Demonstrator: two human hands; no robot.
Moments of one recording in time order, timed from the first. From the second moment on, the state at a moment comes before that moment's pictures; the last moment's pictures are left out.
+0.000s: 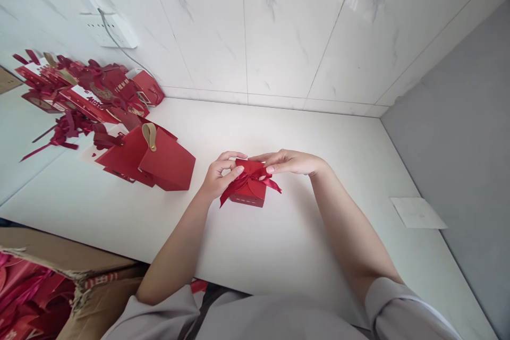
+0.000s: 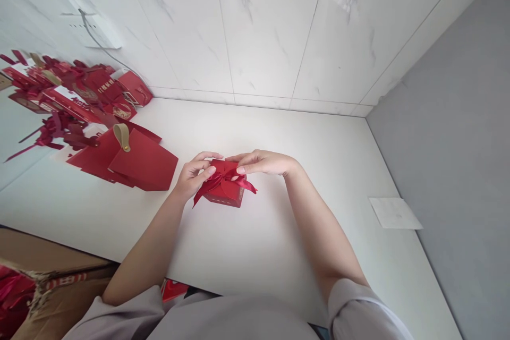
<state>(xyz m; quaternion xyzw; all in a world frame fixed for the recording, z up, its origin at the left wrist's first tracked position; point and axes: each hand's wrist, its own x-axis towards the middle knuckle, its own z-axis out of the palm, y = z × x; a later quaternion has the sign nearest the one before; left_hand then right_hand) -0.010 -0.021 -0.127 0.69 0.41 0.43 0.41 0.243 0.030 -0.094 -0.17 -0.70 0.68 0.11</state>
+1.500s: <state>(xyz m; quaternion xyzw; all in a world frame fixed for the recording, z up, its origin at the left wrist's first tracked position) -0.009 -0.024 -0.120 0.69 0.49 0.37 0.39 0.235 0.022 -0.090 -0.31 -0.72 0.61 0.13</state>
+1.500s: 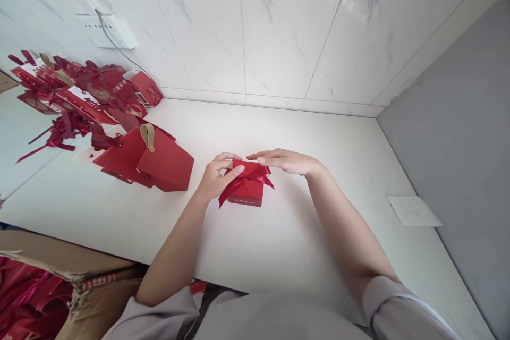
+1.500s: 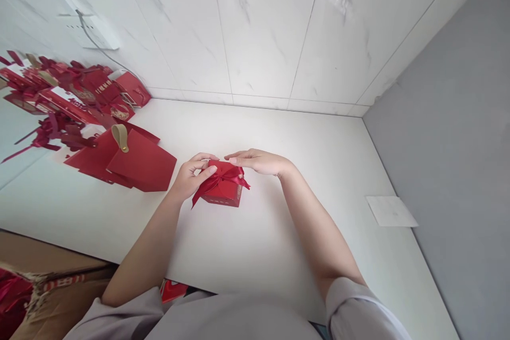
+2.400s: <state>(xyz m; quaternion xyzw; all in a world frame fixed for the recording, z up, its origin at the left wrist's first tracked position) -0.034 -0.022 -0.105 0.80 0.41 0.20 0.39 0.240 0.024 -0.093 -0.26 -0.74 0.61 0.11</state>
